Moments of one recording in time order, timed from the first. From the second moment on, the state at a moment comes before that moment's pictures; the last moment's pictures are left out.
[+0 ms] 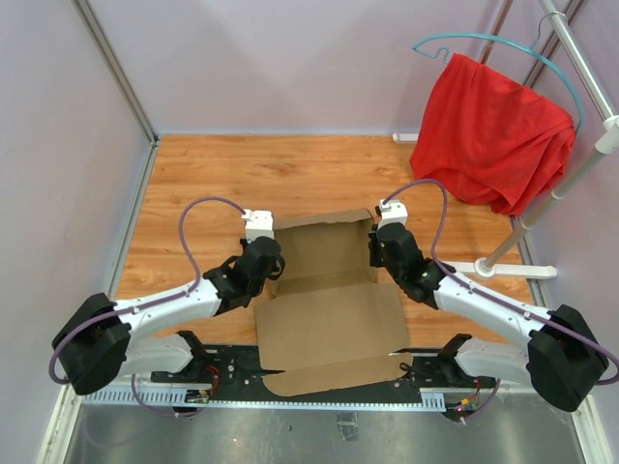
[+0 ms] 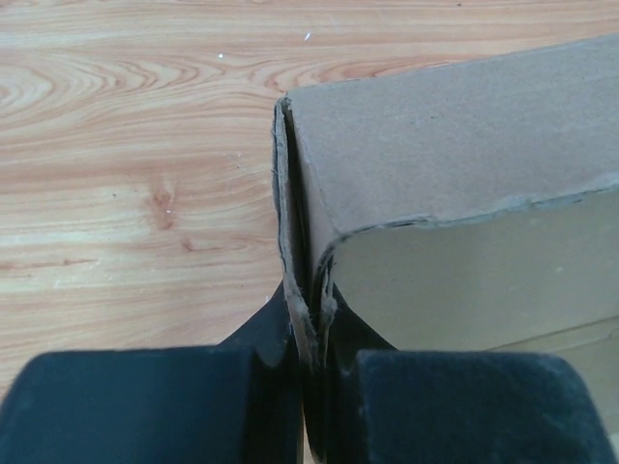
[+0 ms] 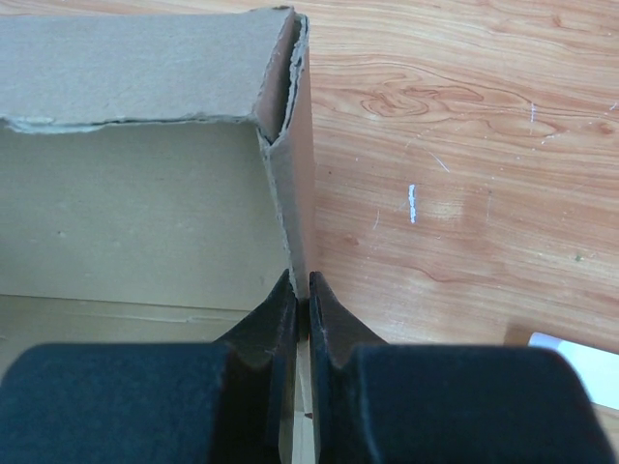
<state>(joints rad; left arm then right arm) -0.84 1.15 0.50 0.09 -0.66 -0.42 0.73 1.14 0.59 0.00 0.39 0.34</state>
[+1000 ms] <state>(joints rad) -0.91 1.15 0.61 -0.16 -0.67 -0.58 0.73 1.30 0.76 -0.12 0.40 0.31</state>
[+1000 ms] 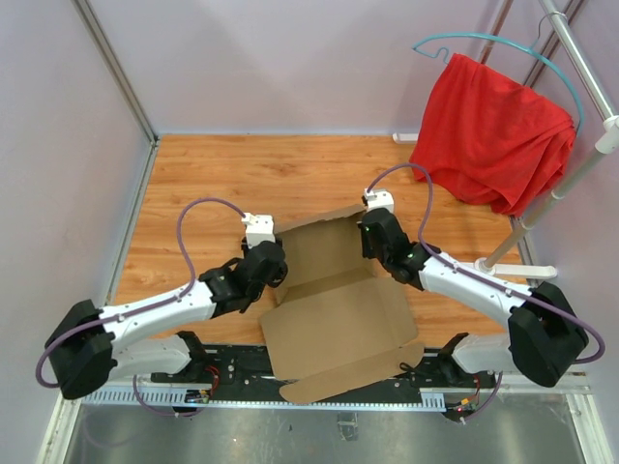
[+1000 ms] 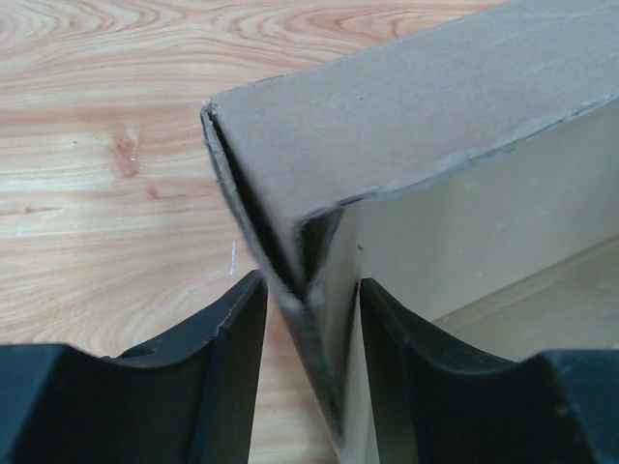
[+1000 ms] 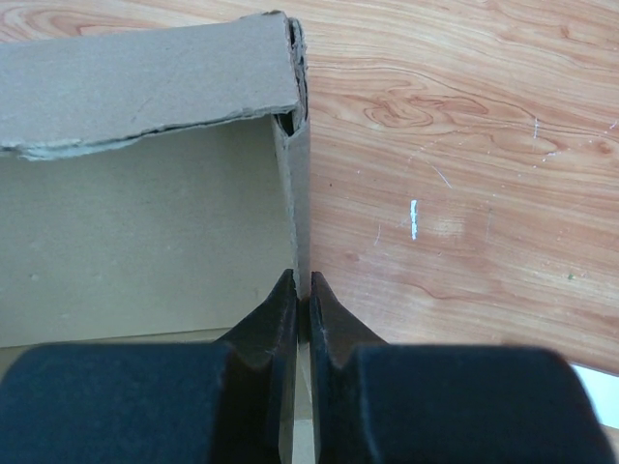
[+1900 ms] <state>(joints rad) -0.92 1.13 0.61 -0.25 -0.73 -0.69 0.72 1.22 0.87 -0.17 0.23 0.11</state>
